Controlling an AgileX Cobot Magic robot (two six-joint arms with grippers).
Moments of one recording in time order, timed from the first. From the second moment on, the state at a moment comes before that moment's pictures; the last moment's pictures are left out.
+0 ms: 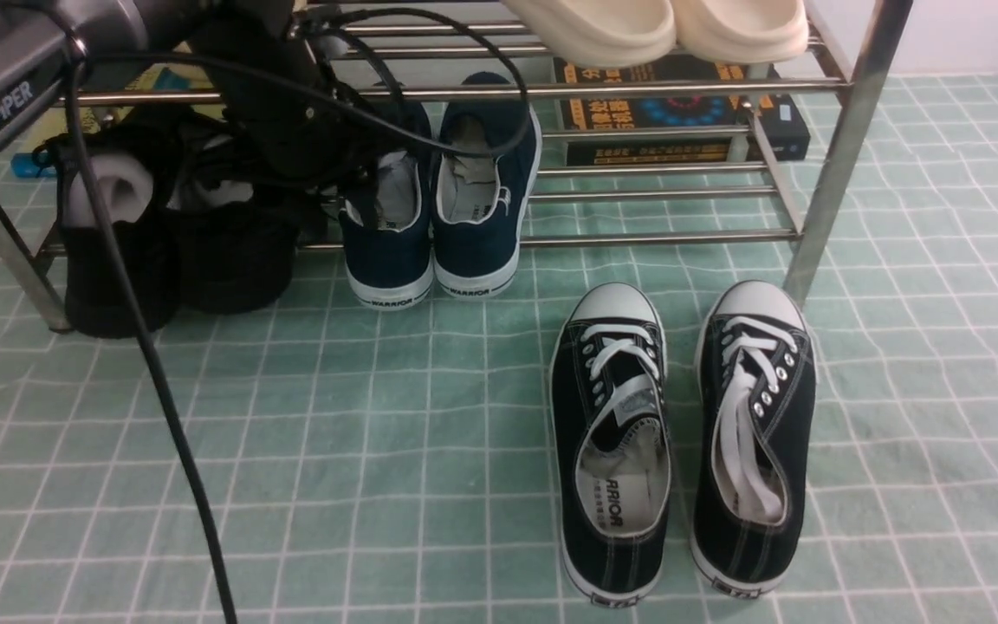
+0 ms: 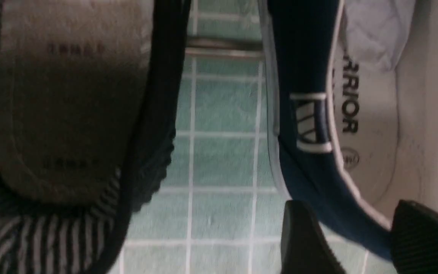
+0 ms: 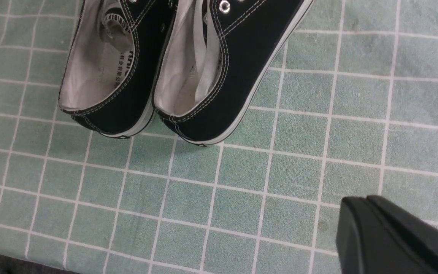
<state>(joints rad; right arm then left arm) -0.03 0.81 -0.78 0.40 1.06 -0.20 -0.30 2.01 -1.91 -0.04 1.13 -0.35</state>
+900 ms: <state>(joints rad) -0.03 0.81 -0.78 0.41 1.06 -0.20 -0.30 2.05 -1.91 0.03 1.02 -0.47</state>
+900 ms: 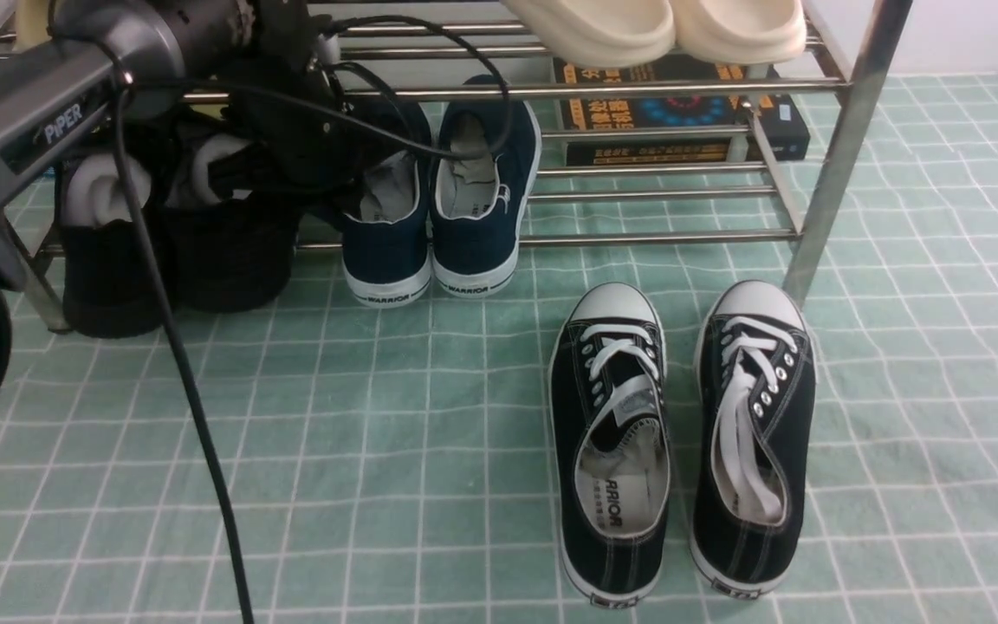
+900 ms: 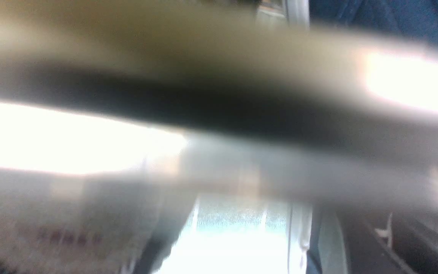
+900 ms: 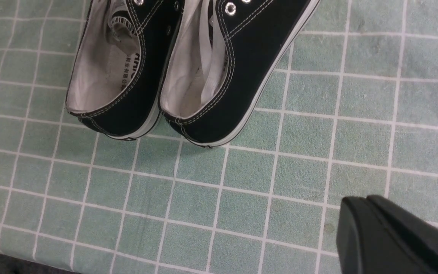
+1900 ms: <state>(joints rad) -0.03 0.81 -0.78 0.41 1.06 -0.20 -0.30 1.51 -1.68 -0.07 1.24 -0.33</state>
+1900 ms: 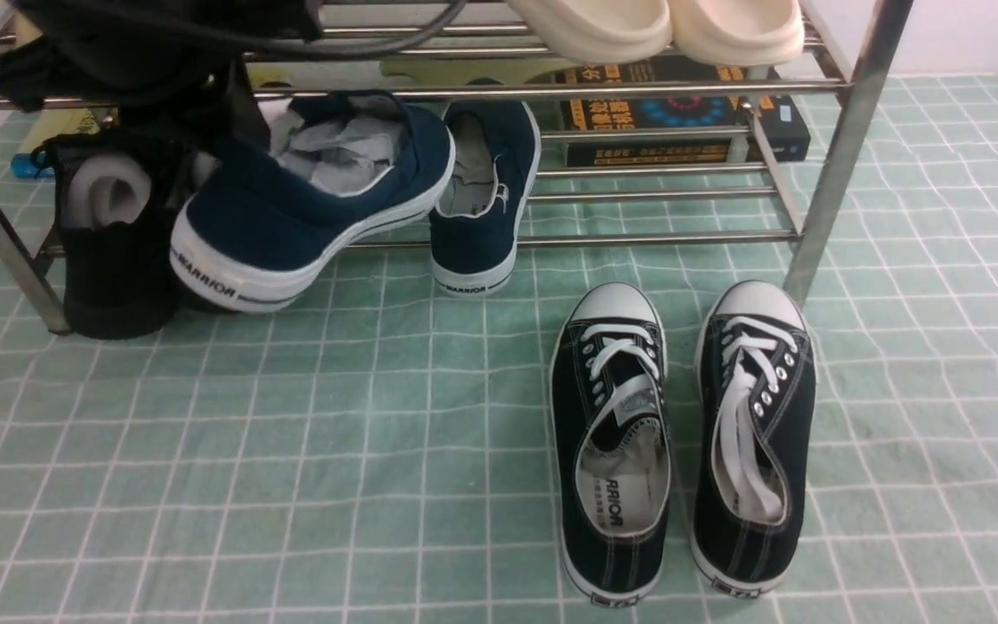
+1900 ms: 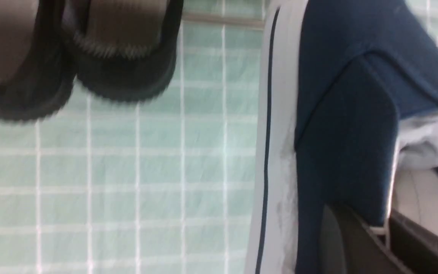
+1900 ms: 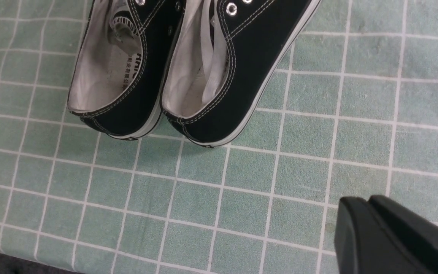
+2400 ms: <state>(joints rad) -0.03 0.81 -0.78 0.41 1.06 -0.20 -0.30 1.19 -0.96 -0.10 0.91 -0.41</state>
